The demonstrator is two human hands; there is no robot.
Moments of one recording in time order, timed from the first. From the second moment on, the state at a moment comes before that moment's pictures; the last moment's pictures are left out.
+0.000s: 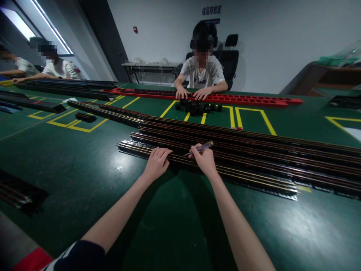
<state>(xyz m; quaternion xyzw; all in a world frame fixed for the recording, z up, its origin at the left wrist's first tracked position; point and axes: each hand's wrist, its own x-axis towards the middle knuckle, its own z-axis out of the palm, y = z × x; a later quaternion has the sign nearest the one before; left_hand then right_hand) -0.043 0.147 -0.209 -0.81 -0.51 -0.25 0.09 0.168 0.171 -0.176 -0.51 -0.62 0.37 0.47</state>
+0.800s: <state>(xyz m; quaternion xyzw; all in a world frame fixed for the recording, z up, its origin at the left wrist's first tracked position) -0.042 0.145 -0.208 -0.82 -0.51 -0.24 0.10 0.171 0.172 -0.175 -0.52 -0.59 0.37 0.49</state>
